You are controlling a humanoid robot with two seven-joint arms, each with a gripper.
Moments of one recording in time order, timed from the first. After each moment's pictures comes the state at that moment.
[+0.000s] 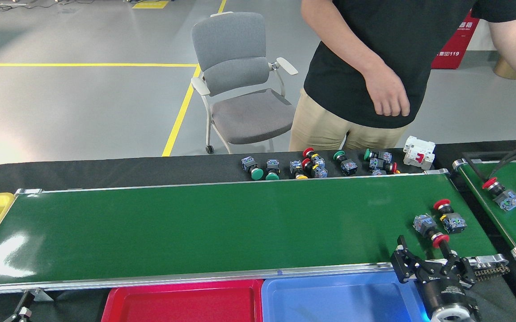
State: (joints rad) left arm 0.28 0.28 0.57 -1.42 -1.30 -0.64 0.19; right arm -0.03 -0.11 -0.08 -1.41 1.24 0.00 0.05
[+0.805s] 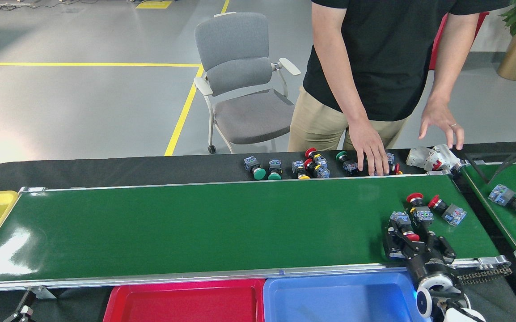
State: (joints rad) left arm 0.27 0.28 0.57 -1.42 -1.30 -0.64 0.19; right arm -0.18 -0.12 0.00 -1.26 1.24 0.01 0.14
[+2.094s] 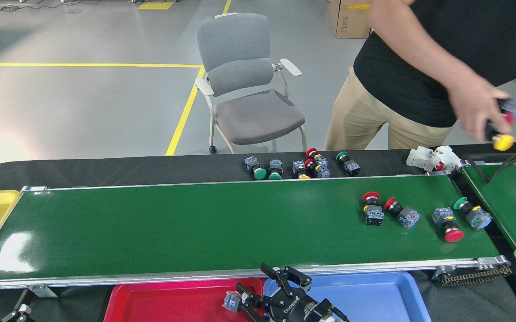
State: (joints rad) left arm 0.27 0.29 0.57 -1.42 -1.29 -0.64 0.19; right arm -0.09 0.01 0.43 -1.58 1.21 -0.25 0.23
